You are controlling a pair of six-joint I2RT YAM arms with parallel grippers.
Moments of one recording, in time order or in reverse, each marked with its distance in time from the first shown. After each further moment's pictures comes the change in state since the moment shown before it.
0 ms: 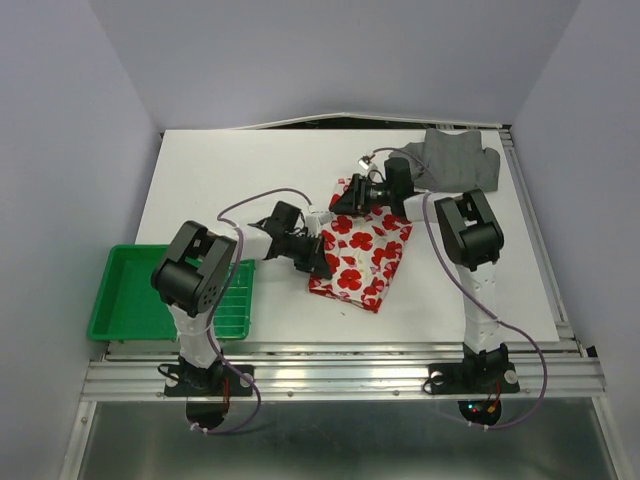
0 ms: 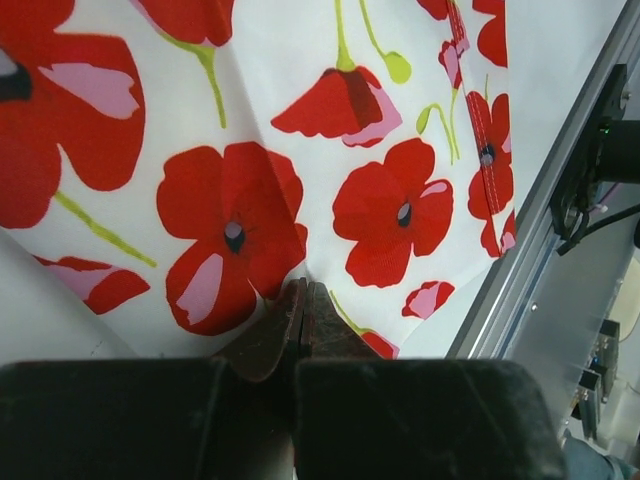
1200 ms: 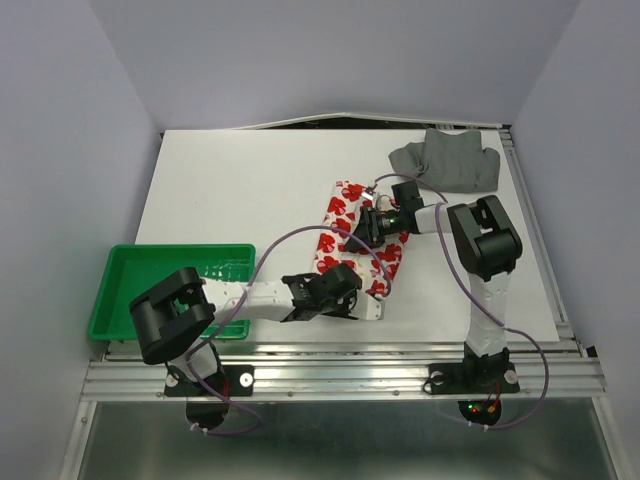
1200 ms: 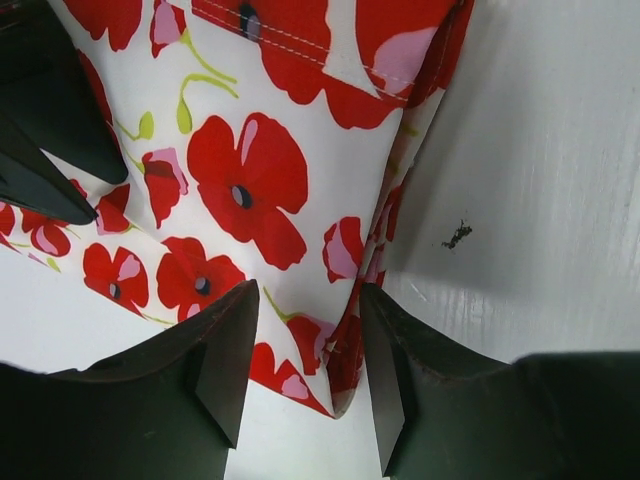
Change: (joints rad) left arm -0.623 -0.304 -0.125 -0.108 -0.911 0.960; right arm -0.007 -0.187 -0.229 -0.432 -0.104 -0.404
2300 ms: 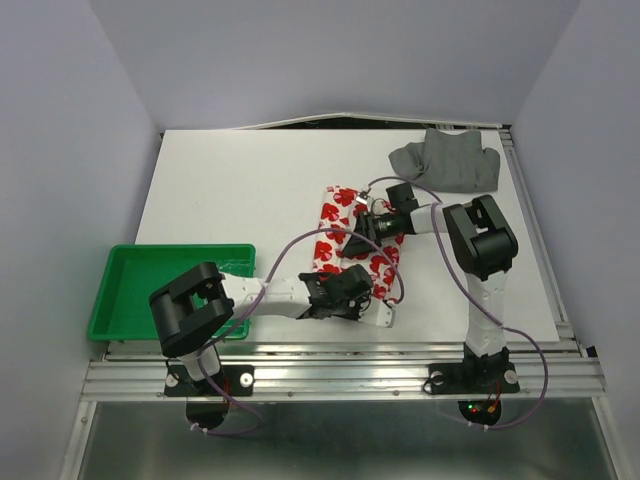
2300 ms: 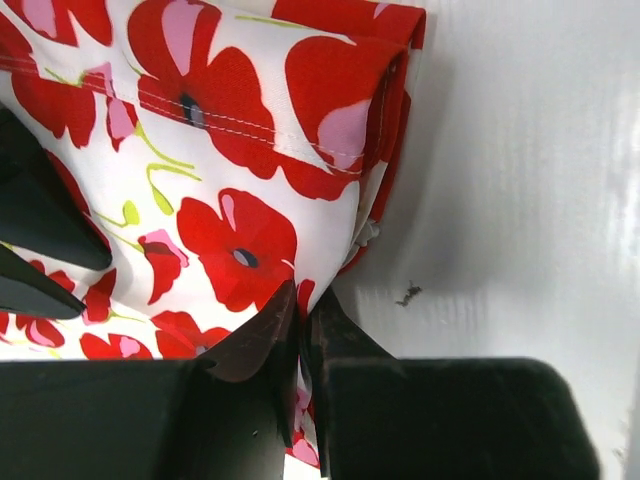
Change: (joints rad) left arm -0.045 0.117 0.083 -0.032 0.046 0.018; right arm 0.015 0.023 0.023 -0.058 -0.049 -0.066
